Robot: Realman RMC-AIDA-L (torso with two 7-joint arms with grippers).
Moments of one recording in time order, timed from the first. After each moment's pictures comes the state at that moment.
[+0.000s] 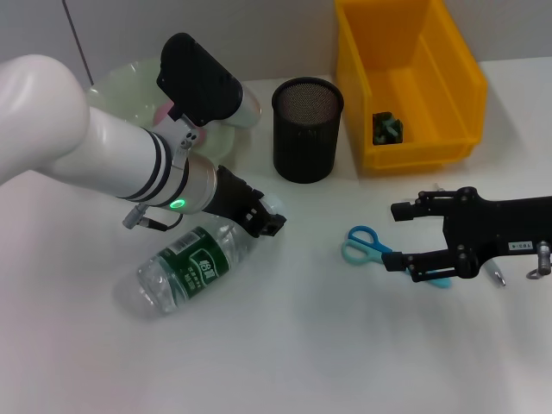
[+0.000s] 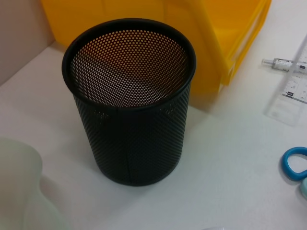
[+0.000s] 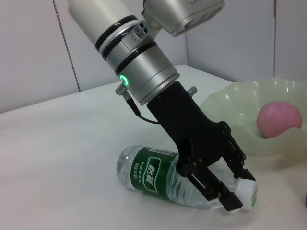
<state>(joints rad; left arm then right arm) -0.85 -2.08 1.74 0.77 2.21 0.83 -2.34 0.46 2.05 -0.72 -0.81 -2.08 -1.65 1.35</state>
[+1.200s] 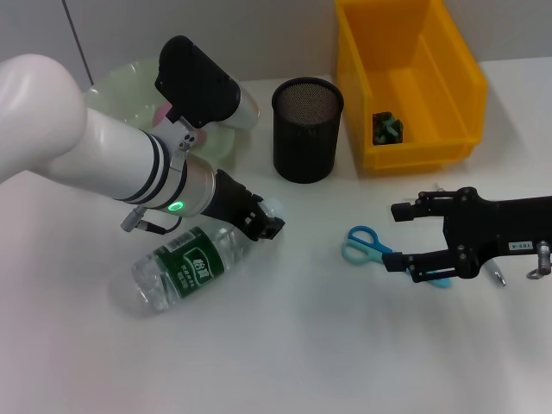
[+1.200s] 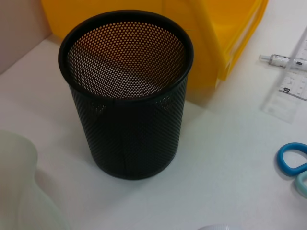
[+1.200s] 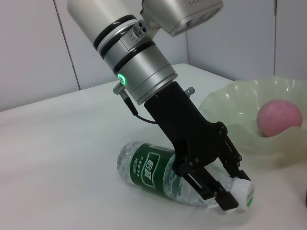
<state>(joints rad) -0.85 -2.08 1.73 0.77 2.21 0.85 -2.34 0.46 2.04 -0.72 -0.81 -2.09 -1.65 1.35</state>
